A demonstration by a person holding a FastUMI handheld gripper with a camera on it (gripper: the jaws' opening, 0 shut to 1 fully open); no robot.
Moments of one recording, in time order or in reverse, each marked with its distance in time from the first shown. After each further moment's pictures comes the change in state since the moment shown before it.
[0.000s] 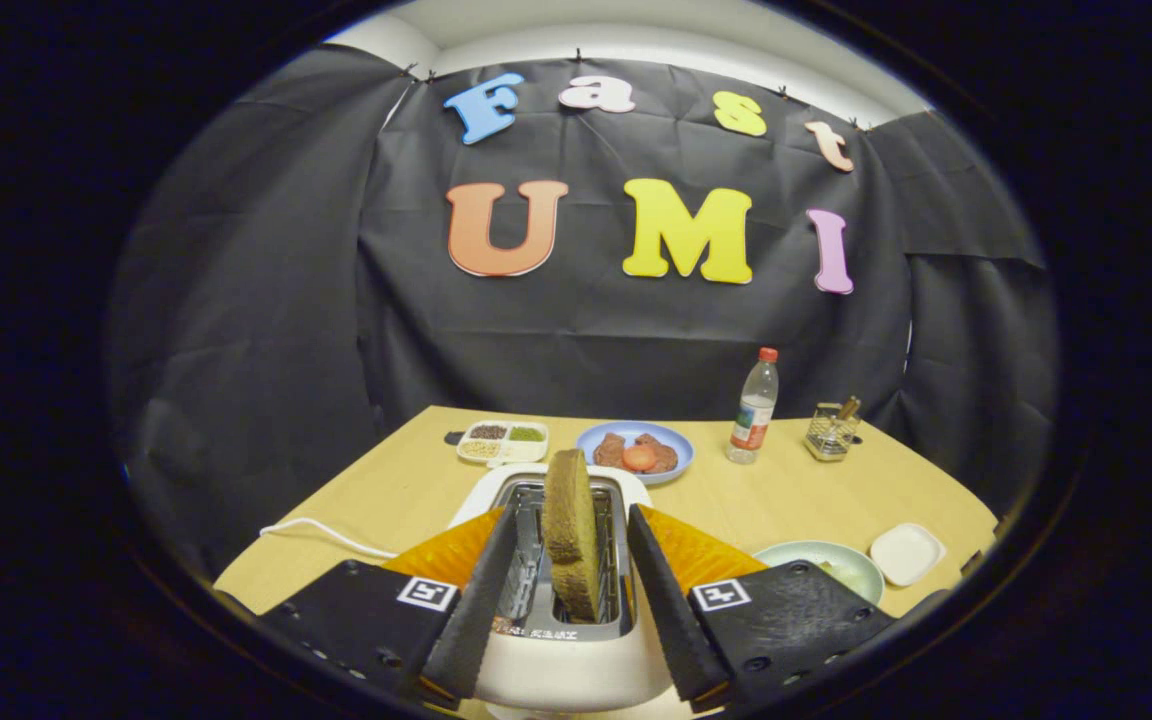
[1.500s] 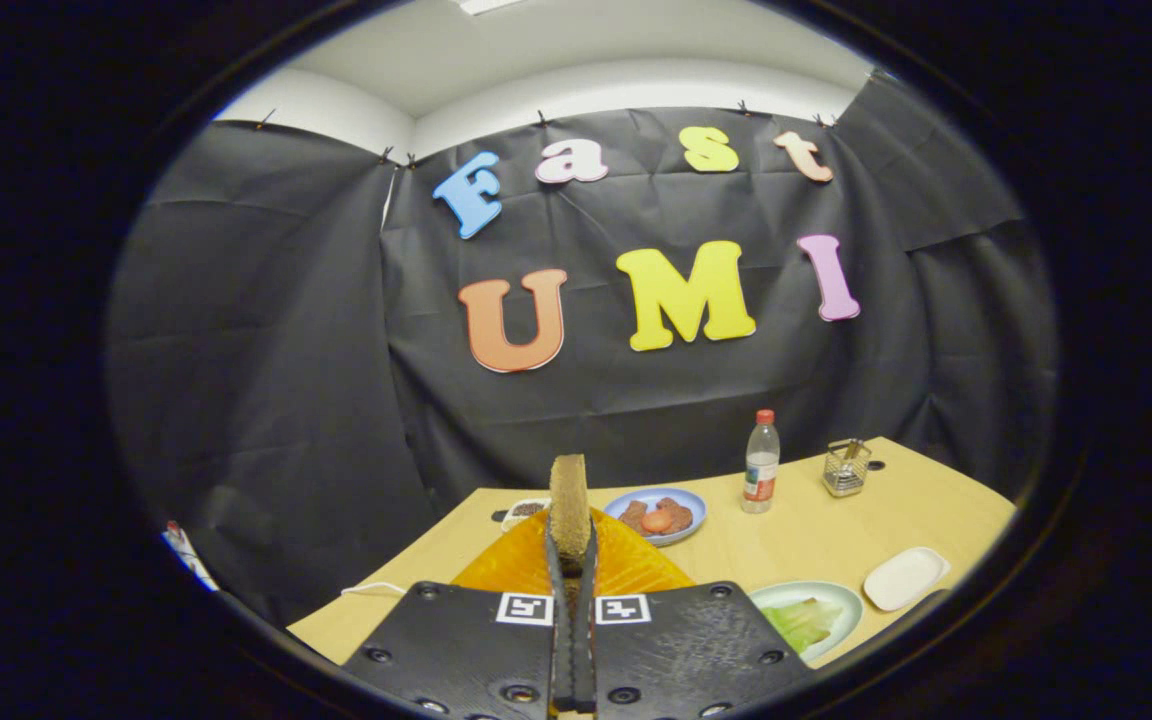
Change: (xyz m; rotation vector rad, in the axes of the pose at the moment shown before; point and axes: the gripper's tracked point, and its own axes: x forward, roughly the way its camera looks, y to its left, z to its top) arm -0.085 -0.061 0.090 0.156 -0.196 0.165
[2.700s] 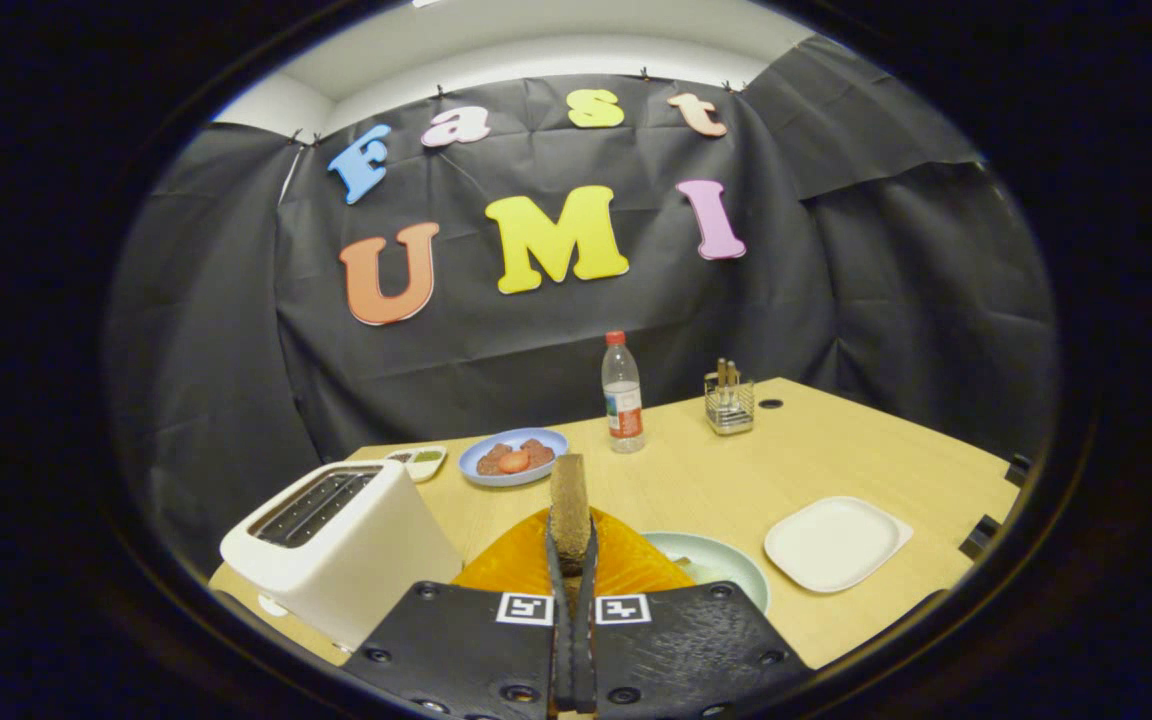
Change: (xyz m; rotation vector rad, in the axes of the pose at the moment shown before) arm 0.006 -0.165 -0.115 0.076 0.099 -0.236
